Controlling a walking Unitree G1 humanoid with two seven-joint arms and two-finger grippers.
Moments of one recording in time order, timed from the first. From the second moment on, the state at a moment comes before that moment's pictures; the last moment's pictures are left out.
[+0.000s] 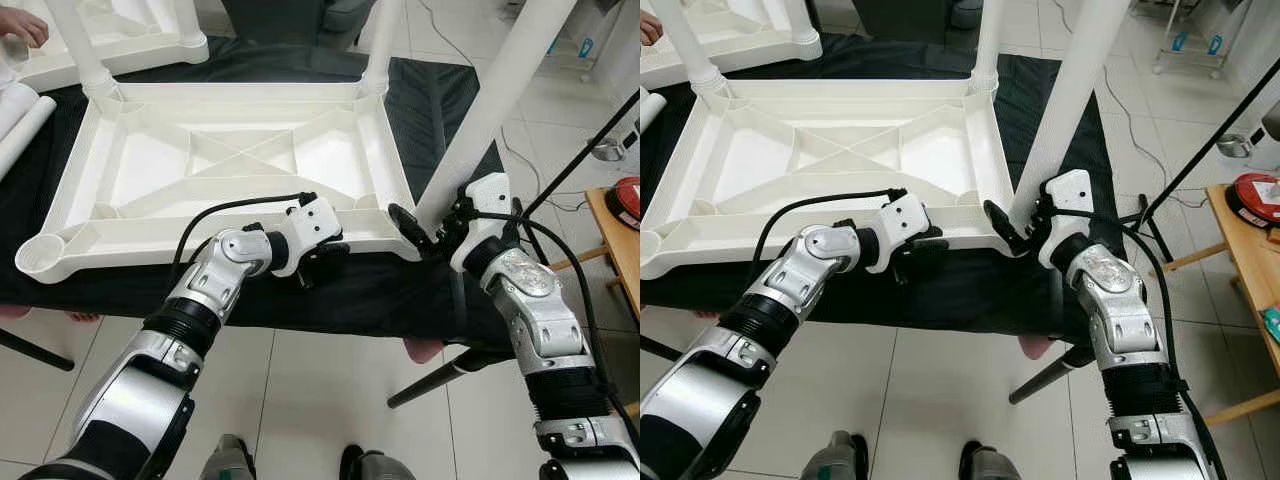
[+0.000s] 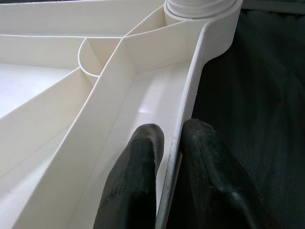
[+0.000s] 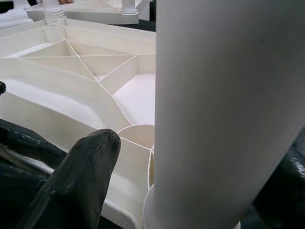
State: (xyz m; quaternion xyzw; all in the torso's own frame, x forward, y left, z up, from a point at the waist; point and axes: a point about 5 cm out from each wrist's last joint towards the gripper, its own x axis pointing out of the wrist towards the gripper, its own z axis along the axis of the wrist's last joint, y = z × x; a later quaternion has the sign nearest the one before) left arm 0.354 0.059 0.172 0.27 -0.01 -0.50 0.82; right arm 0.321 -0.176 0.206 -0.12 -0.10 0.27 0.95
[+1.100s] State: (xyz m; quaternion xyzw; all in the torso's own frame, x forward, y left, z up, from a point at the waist) left arm 0.354 0.061 0.167 0.27 0.01 -0.49 0.83; right arm 0.338 -0.167 0.184 -0.08 -0.07 0.14 0.98
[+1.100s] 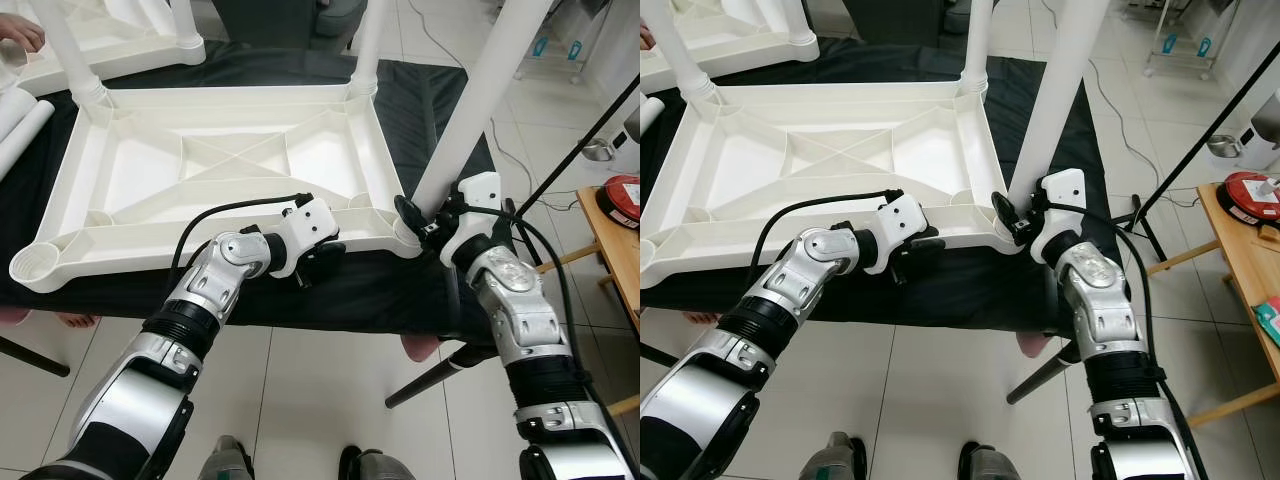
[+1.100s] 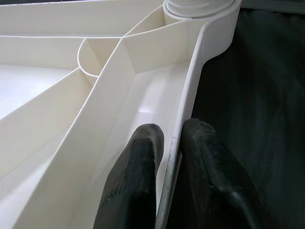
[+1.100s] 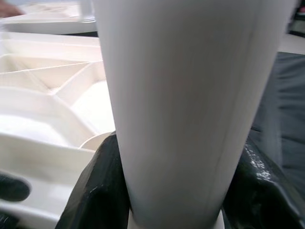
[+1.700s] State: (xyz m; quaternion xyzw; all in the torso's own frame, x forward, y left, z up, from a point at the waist) left arm 0.351 0.051 0.165 0.27 0.00 -0.50 0.82; right arm 0.320 -0.135 0.172 -0.02 -0.07 -0.16 0.98
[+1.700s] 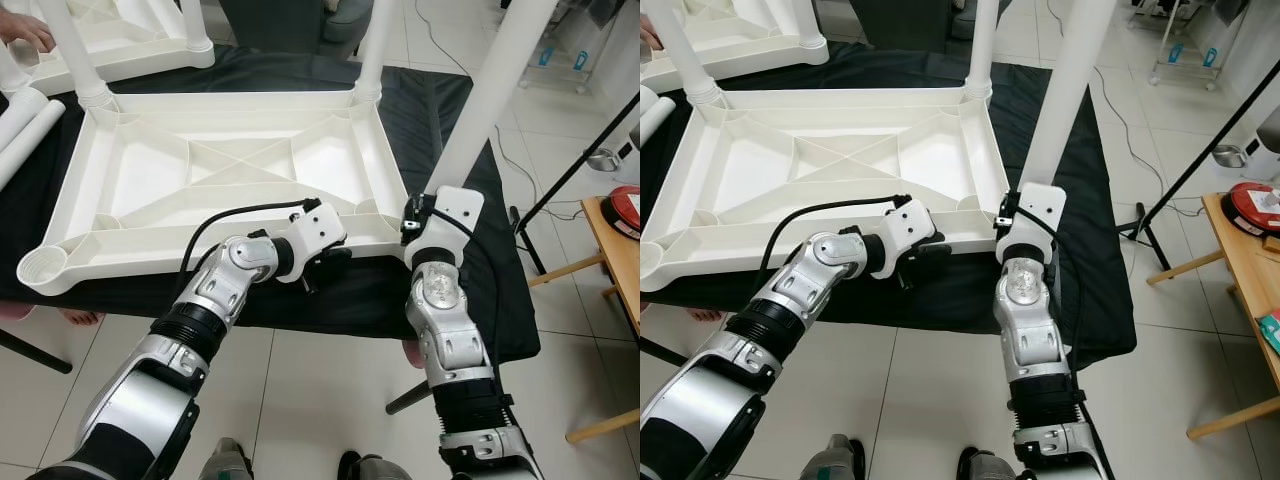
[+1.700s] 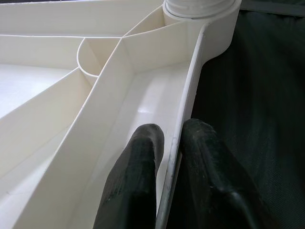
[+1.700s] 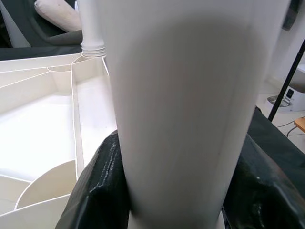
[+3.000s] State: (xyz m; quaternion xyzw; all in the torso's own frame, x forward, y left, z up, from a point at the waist) left arm 0.322 0.109 0.181 0.36 0.02 -0.61 0.70; right arm 0.270 -0.164 0.209 -0.24 -0.07 0.41 0.88
